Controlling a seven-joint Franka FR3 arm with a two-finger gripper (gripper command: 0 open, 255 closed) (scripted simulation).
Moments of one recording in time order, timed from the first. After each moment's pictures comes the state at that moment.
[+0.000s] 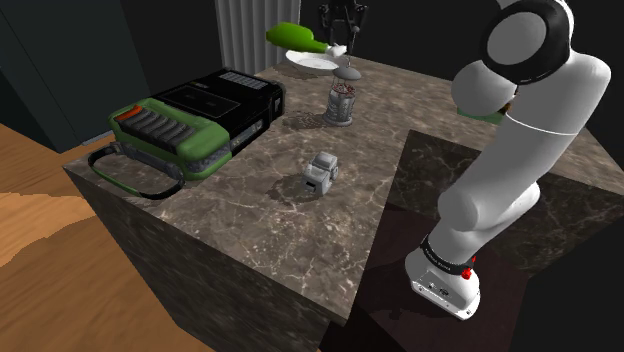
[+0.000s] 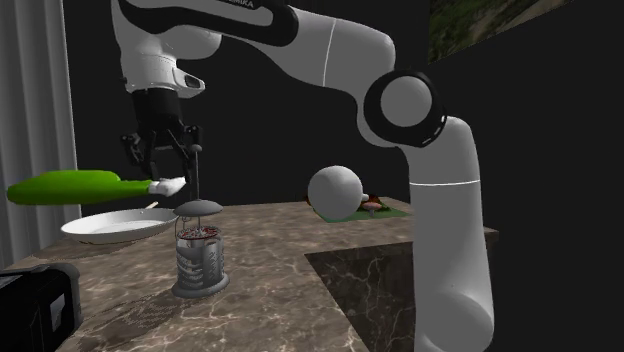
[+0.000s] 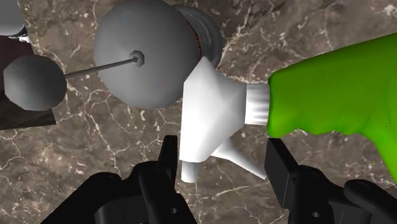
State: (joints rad) arm -0.39 0.10 0.36 -1.26 -0.02 1.21 1.39
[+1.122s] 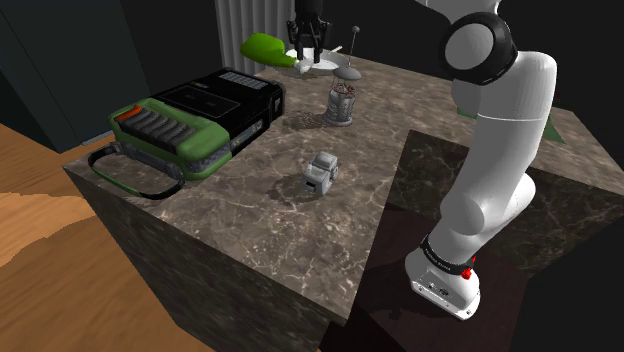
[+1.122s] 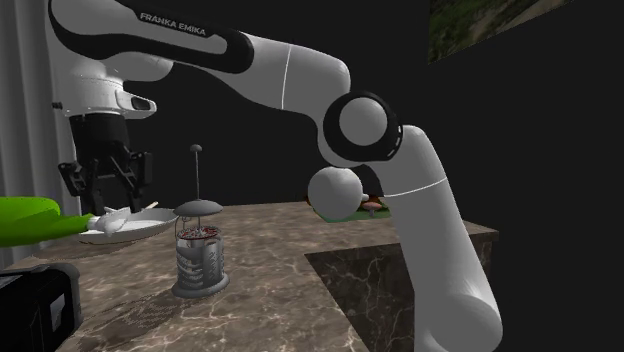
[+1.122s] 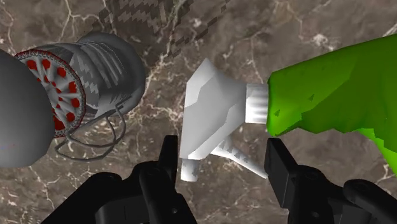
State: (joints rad) arm -0.27 0.35 0.41 -1.07 -0.11 1.24 1.52
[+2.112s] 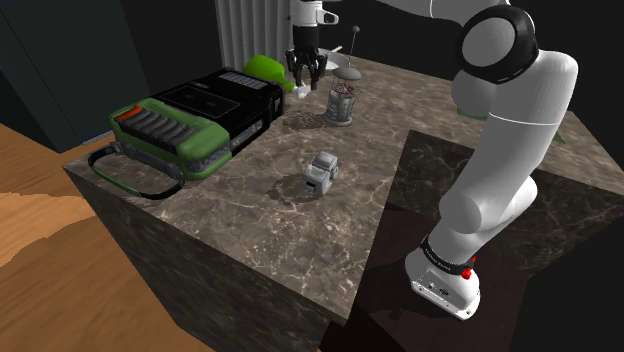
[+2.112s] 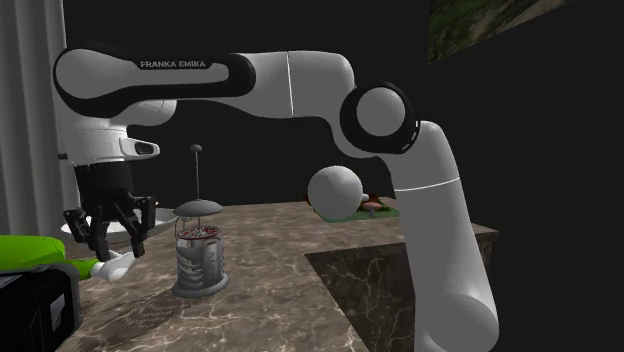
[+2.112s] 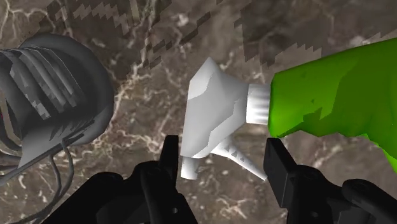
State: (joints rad) arm -0.32 0.25 0.41 -1.42 -0.07 1.50 1.50
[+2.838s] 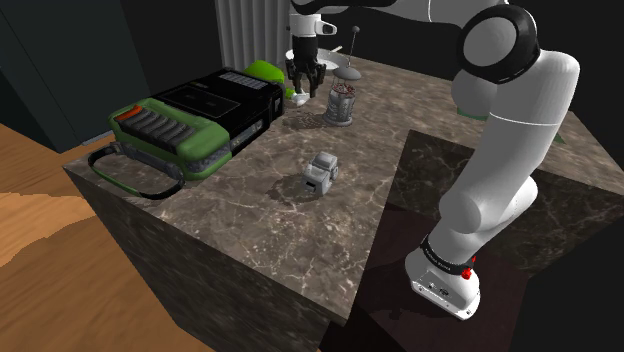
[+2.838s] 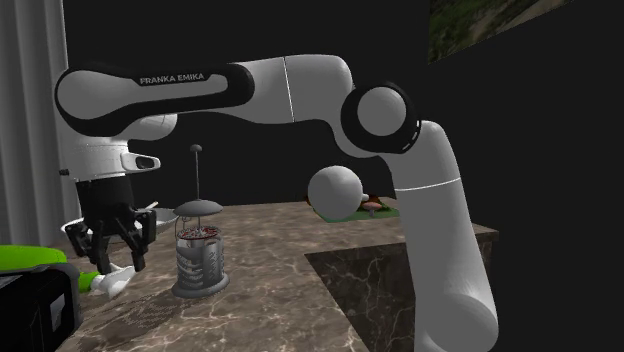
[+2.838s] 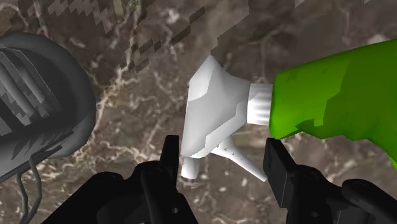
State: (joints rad) arm -0.33 0.24 0.41 -1.50 -0.06 1.57 1.50
